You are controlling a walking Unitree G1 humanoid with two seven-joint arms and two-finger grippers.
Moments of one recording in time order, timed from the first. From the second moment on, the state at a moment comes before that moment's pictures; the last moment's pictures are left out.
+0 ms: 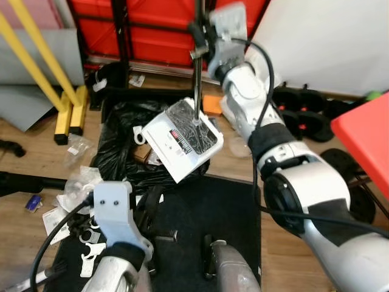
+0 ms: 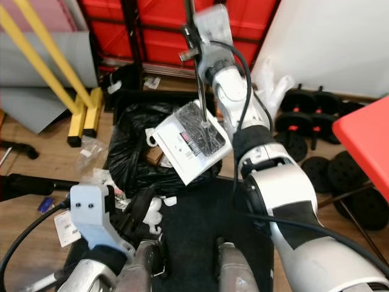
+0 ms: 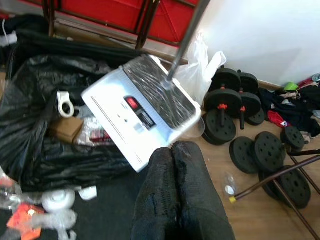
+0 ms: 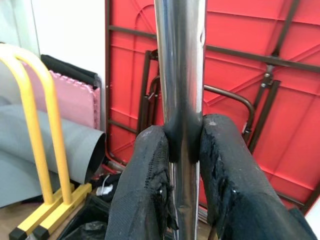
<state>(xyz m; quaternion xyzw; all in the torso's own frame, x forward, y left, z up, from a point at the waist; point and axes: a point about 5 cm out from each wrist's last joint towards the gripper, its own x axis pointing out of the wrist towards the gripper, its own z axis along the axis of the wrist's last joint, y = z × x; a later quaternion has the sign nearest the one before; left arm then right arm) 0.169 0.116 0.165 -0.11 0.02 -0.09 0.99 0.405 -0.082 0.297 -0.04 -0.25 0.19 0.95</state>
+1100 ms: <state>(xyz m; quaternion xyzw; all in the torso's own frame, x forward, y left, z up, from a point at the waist) 0.218 0.157 0.132 -0.06 0.03 0.00 1.00 0.335 -0.119 0.184 -0.01 -0.13 0.18 0.97</state>
